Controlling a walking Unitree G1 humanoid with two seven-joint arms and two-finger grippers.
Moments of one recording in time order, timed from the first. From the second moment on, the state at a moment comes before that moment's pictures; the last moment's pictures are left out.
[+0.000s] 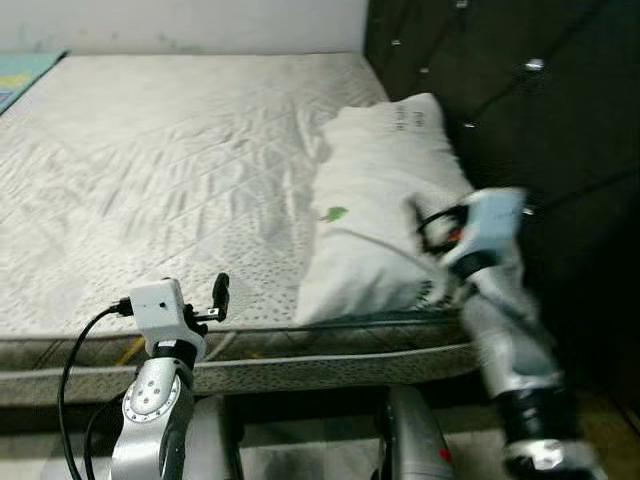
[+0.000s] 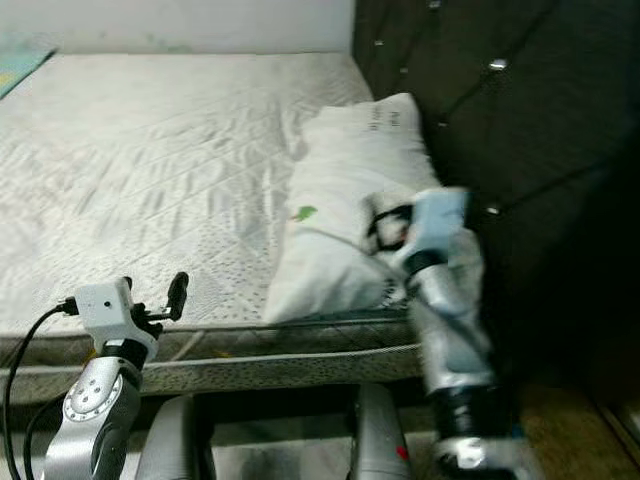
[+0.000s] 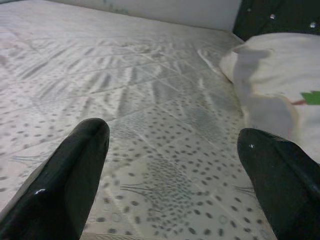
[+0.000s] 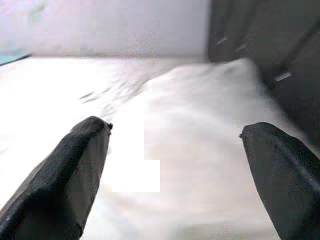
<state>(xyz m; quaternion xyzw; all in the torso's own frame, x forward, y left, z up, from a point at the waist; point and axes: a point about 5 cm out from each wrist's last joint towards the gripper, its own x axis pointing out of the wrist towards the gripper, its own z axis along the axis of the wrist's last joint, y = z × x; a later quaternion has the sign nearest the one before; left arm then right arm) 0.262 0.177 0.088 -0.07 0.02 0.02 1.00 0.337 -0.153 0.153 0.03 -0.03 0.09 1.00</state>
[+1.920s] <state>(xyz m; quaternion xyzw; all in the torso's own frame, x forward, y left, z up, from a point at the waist) 0.261 0.178 0.083 -0.07 0.03 0.03 1.00 0.279 -0.235 0.051 -0.10 0.21 -0.09 0.97</state>
